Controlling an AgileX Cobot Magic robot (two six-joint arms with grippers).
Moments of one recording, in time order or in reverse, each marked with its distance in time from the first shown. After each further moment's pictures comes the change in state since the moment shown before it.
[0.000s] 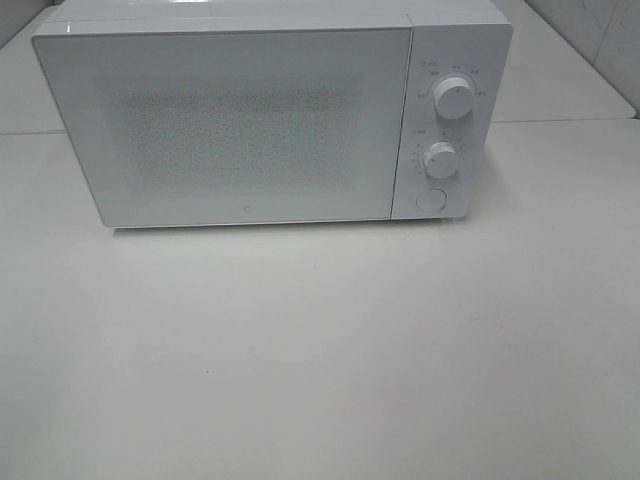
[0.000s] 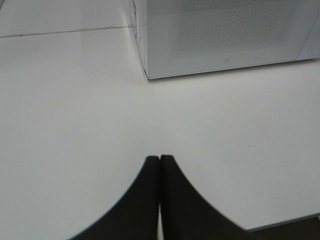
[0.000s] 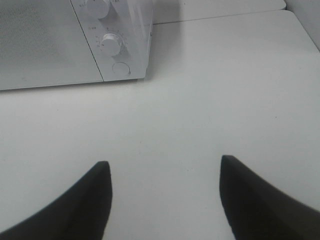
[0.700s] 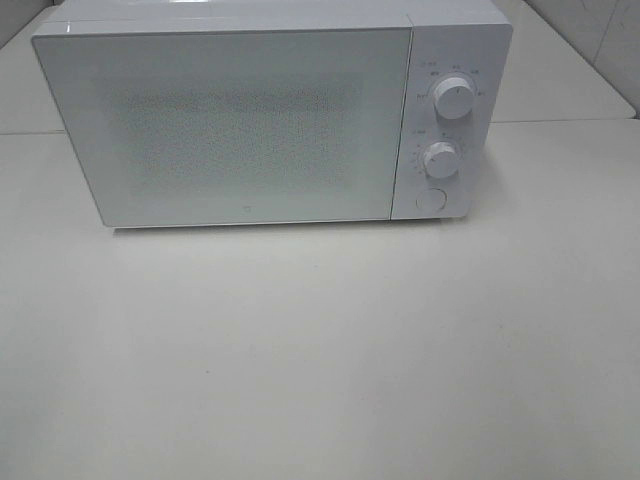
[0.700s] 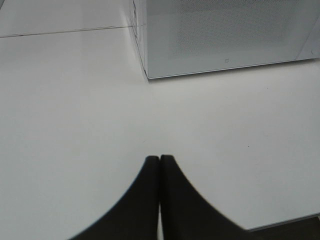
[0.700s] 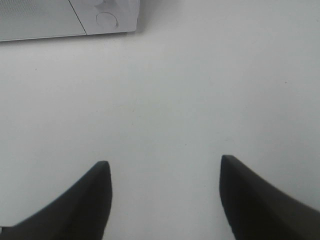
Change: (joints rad) left arm 0.000 0.000 0.000 0.000 0.000 0.000; right arm 0.000 0.395 -0.021 0.000 -0.100 -0.003
